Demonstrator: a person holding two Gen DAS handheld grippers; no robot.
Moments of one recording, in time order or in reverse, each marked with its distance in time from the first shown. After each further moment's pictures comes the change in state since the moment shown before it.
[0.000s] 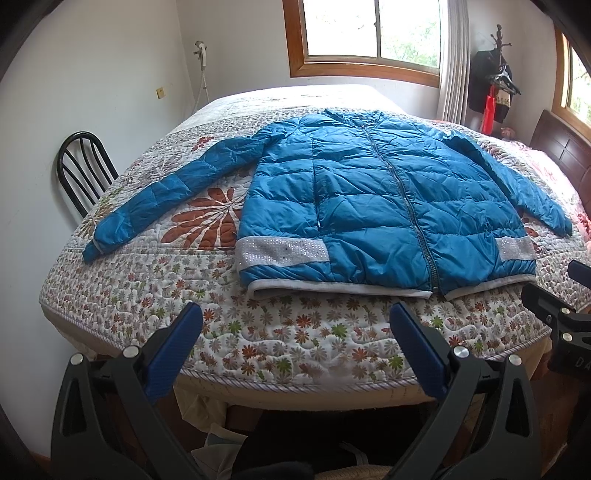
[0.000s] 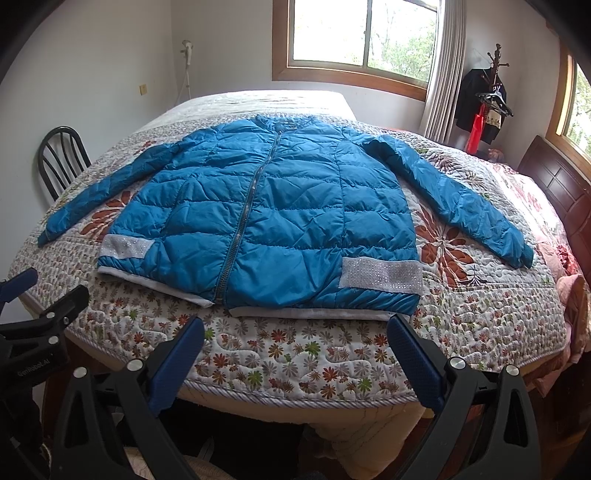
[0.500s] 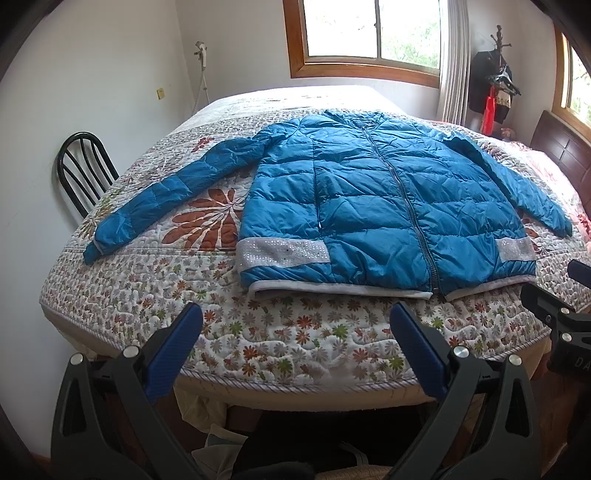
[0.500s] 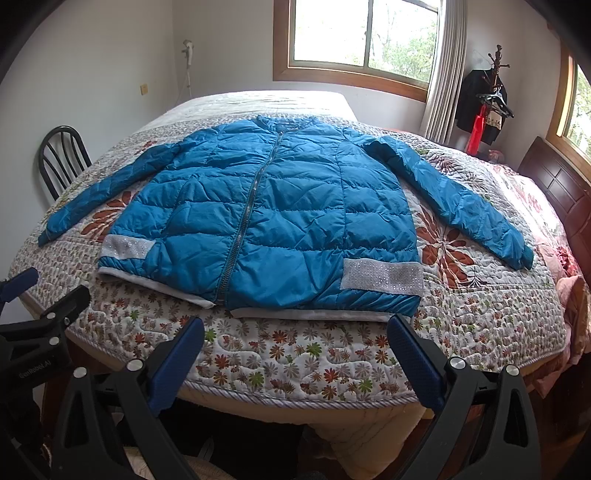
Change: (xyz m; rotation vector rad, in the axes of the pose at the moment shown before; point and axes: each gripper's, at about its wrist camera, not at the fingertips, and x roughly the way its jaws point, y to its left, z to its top) left arm 0.000 0.001 0.000 -0.005 -0.003 0.001; right arm 0.001 -0.005 0.001 -0.003 -0.001 0.001
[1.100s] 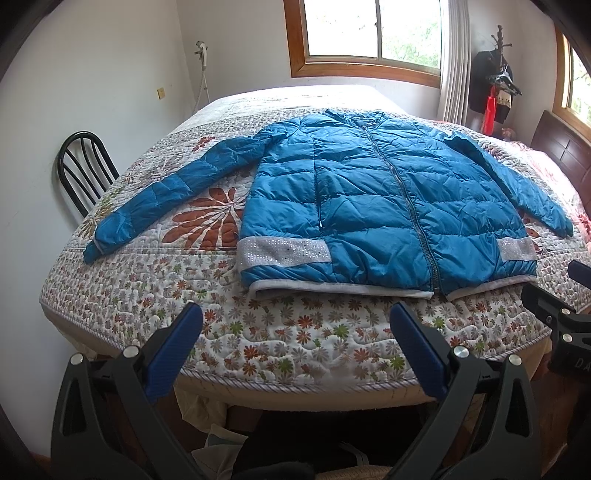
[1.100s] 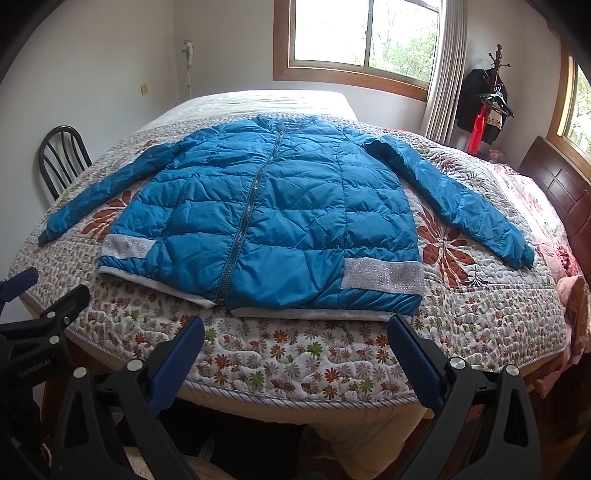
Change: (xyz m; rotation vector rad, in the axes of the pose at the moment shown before) left arm 0.001 0.002 0.000 0.000 0.001 -0.001; right arm 0.000 0.003 0.000 0.000 0.002 0.000
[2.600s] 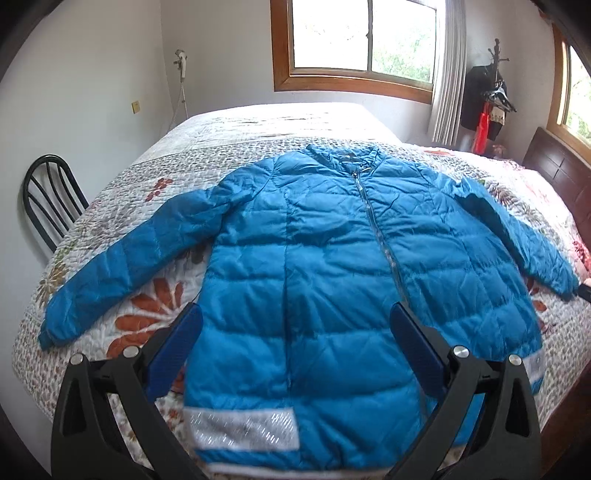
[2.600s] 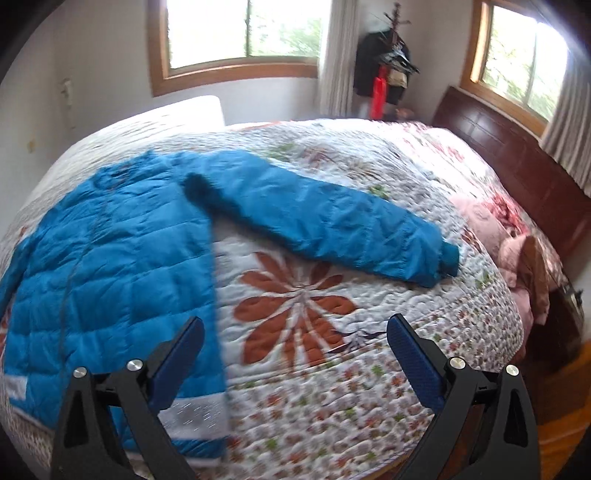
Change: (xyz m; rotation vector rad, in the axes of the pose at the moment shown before) left arm 0.103 -0.028 0.151 -0.009 -0.035 -0.084; right arm 0.076 -0.219 0.095 0.333 0.063 -0.299
